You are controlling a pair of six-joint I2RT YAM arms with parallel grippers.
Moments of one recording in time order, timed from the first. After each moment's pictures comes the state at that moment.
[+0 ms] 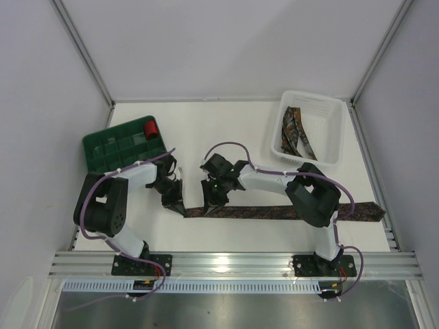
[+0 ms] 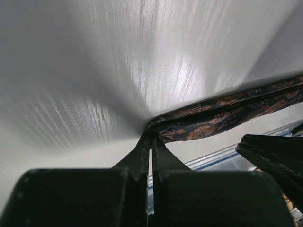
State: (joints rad) left arm -0.24 1.62 0.82 -0.75 0.39 -0.36; right arm 0.94 1.97 1.35 -0.45 -0.41 0.68
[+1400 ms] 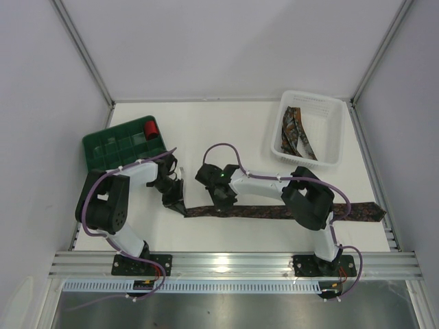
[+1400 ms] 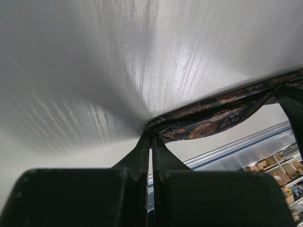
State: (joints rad) left arm -0.25 1.65 0.85 -0.76 0.41 -0.33; right arm 1.03 2.00 1.42 -0.73 0.08 0.58
